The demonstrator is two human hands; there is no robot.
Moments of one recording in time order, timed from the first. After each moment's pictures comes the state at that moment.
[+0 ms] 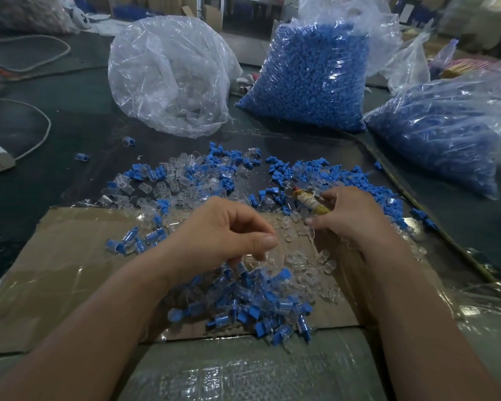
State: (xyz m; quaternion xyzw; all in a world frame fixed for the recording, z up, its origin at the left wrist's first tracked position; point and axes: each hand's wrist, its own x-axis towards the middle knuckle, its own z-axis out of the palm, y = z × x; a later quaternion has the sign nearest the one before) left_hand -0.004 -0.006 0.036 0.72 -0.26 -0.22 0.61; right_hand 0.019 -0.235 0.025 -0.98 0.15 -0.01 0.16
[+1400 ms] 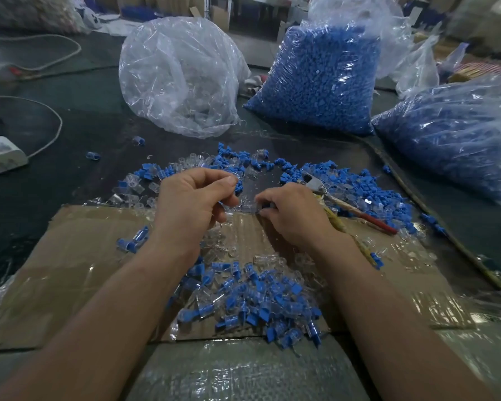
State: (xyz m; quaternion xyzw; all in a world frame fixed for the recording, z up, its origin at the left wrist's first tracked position) left_hand 0.009 -0.001 0.038 0.68 0.01 0.00 0.73; right_hand 0.036 -0.163 0.011 -0.98 -0.13 -0.10 0.11
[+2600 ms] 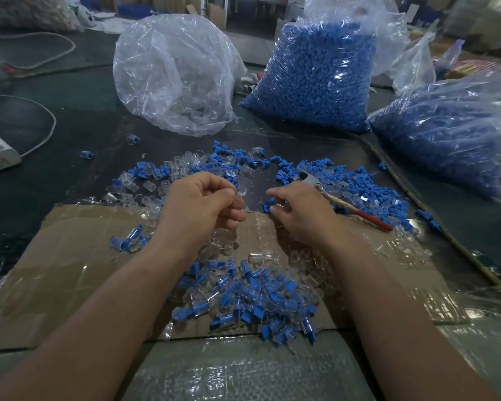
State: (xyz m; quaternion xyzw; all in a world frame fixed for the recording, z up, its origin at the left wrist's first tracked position) left_hand 0.009 -0.007 0.034 0.69 -0.04 -0.04 0.72; right_hand 0.032 -0.184 0.010 -0.99 -0.07 -0.05 0.13
